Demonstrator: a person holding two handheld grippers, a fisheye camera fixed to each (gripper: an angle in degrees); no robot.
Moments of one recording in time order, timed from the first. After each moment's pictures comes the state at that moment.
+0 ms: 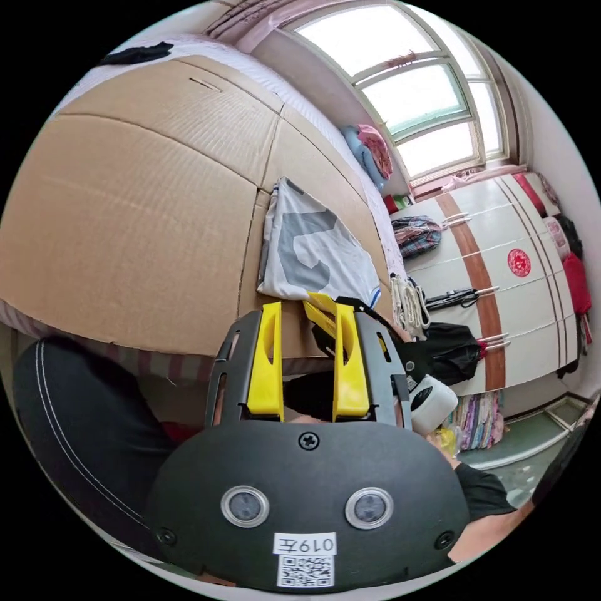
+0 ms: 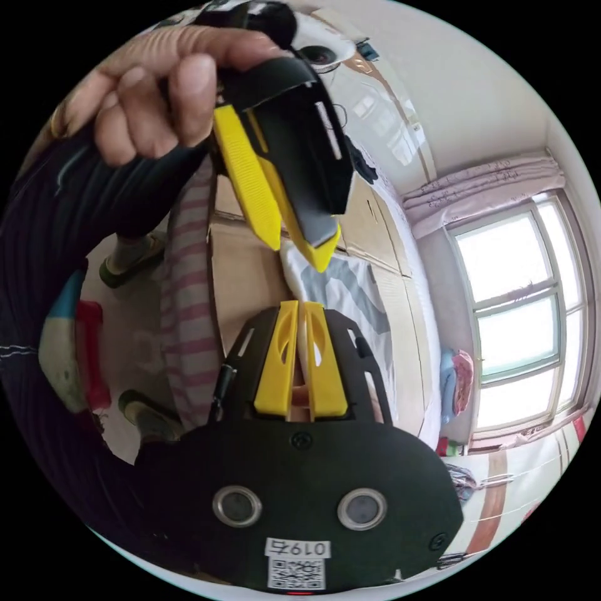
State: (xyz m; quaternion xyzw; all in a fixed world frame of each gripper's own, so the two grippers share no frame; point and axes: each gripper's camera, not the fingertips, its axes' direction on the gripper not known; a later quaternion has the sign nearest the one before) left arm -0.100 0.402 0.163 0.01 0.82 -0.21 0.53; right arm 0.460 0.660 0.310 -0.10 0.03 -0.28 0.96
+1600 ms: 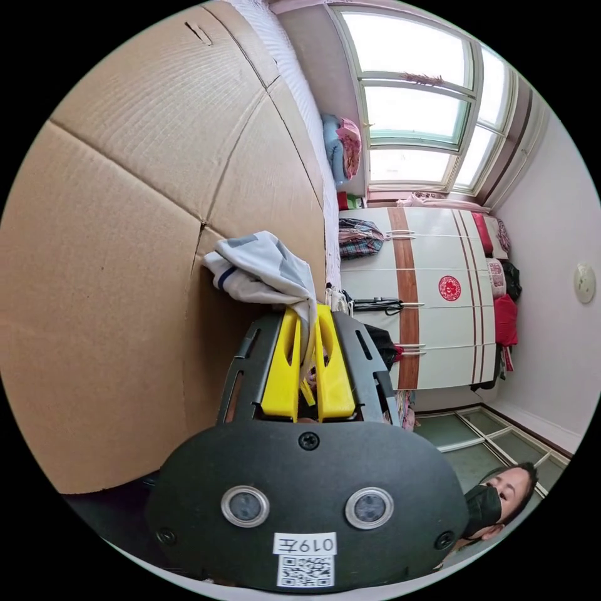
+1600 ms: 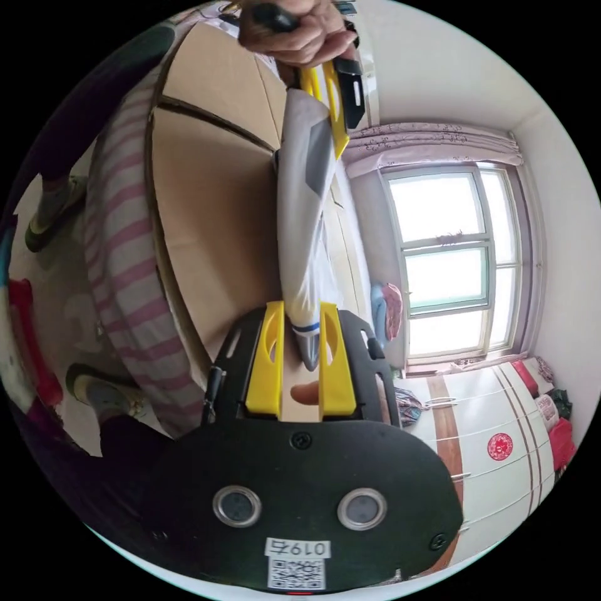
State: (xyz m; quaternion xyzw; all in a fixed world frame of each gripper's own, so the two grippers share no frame) left arm -0.121 0.236 0.293 -0.04 0.92 -0.17 0.35; right arm 0.337 0.468 0.140 -0.19 0.24 -0.25 0.92
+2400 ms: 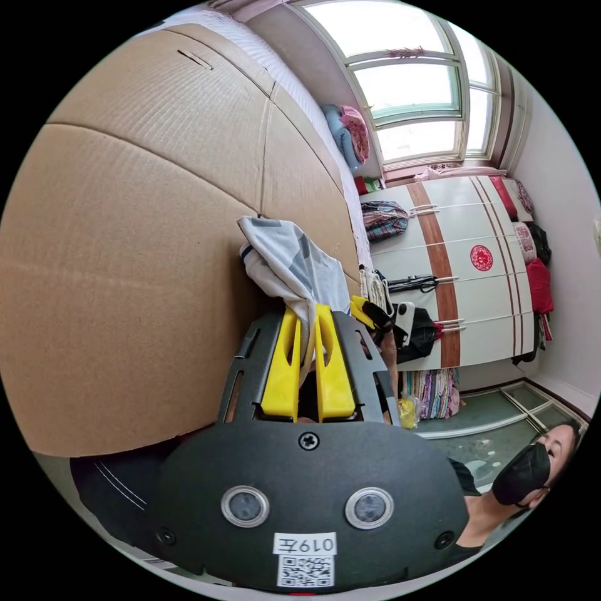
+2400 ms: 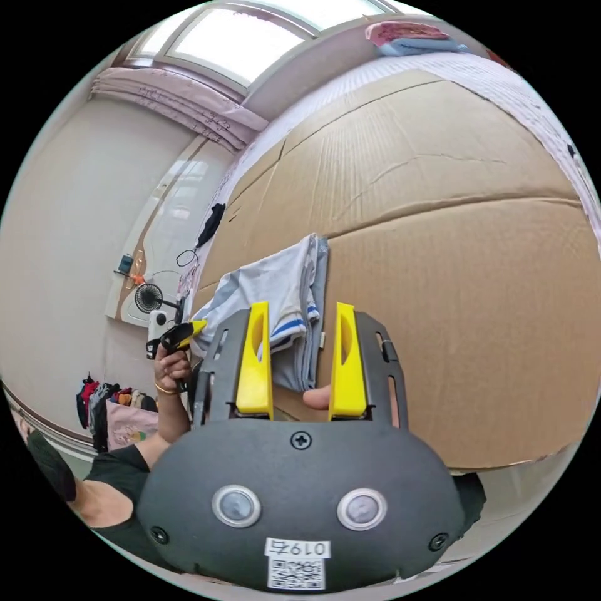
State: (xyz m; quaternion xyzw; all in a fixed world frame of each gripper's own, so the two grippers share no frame) left arm -0.142 0.305 0.303 0.00 0.89 -0.12 0.44; right arm 0.753 0.276 -0.096 -0.16 -0.25 0.51 0.80
